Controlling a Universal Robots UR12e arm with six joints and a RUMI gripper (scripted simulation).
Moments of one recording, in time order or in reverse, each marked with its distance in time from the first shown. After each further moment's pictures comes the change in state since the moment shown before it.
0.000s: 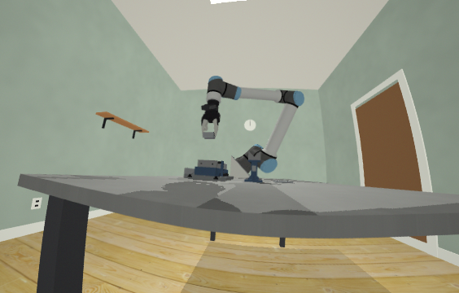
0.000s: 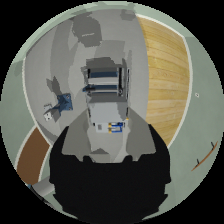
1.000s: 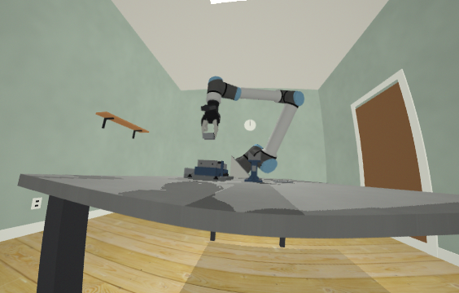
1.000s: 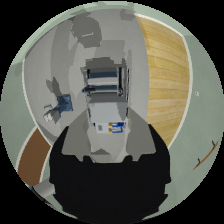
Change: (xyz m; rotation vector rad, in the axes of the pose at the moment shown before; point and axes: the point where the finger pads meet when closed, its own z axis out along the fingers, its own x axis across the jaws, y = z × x) arm 0.000 0.000 0.004 0.000 0.000 0.016
